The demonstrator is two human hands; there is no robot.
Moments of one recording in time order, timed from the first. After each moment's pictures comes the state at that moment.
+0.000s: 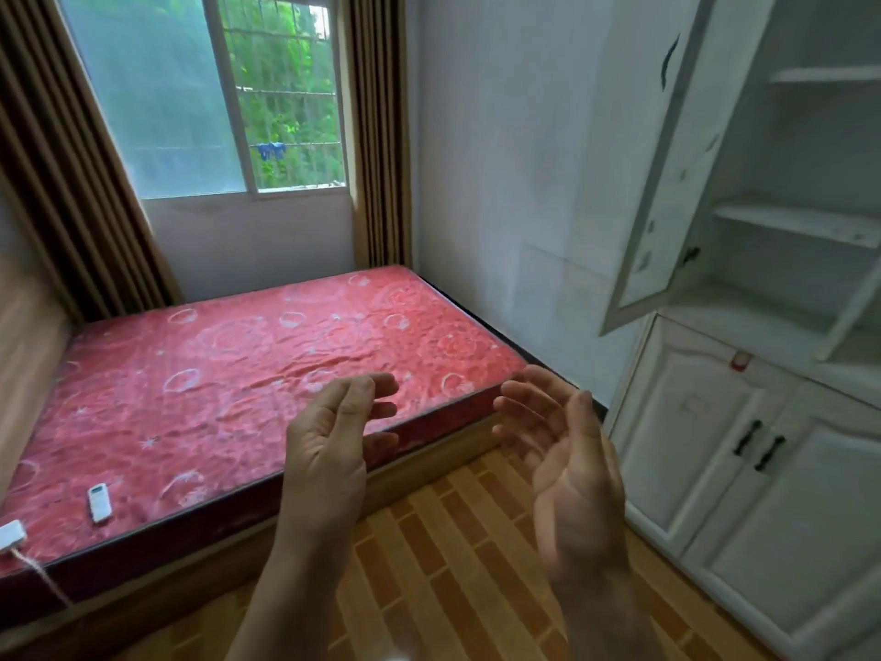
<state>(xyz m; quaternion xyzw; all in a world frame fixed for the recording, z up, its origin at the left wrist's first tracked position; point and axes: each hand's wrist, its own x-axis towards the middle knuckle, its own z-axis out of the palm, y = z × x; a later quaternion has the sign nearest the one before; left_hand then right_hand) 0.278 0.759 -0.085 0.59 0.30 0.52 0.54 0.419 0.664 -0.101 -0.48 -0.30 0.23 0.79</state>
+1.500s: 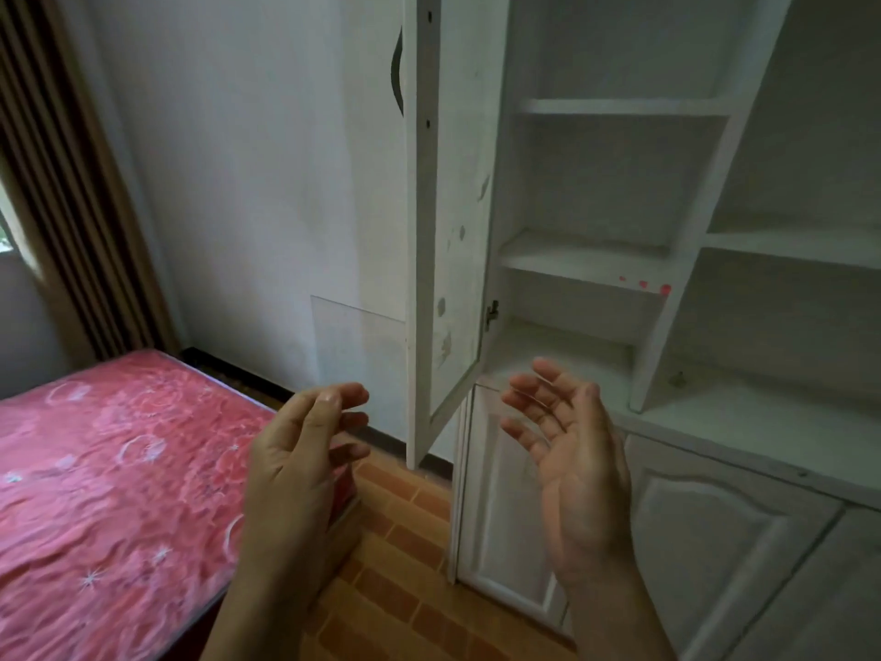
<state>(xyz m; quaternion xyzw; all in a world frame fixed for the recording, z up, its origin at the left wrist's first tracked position) 0.742 0.943 -0.063 0.62 0.17 0.40 0.65 0.847 0.781 -0.071 -0.52 -0.18 -0.02 0.83</state>
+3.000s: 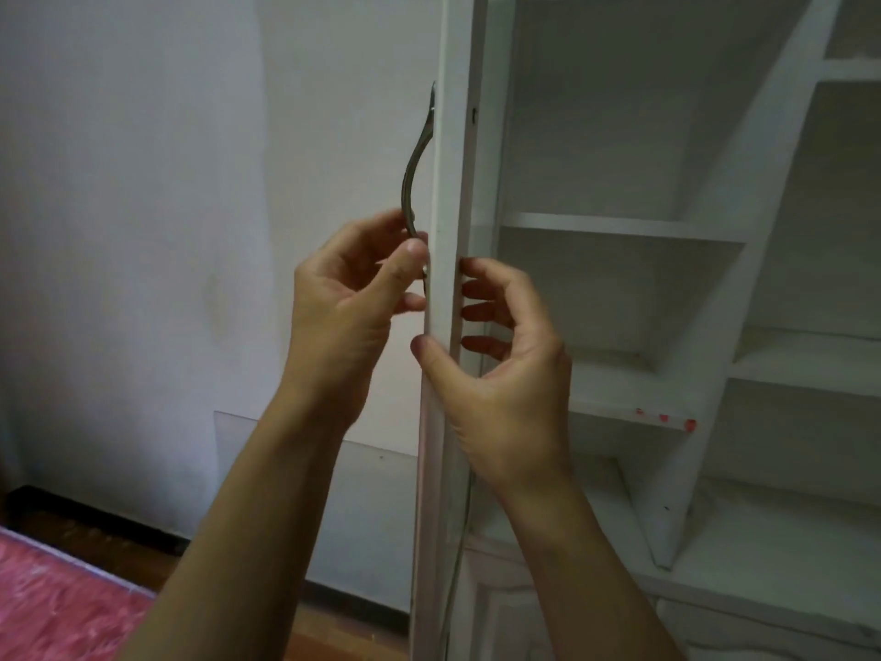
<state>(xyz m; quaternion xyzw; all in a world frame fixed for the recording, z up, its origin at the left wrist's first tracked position) 1.018 1.106 0.112 0.61 -0.17 0.40 0.66 1.024 0.981 0.079 -0.65 -0.32 -0.32 0.61</state>
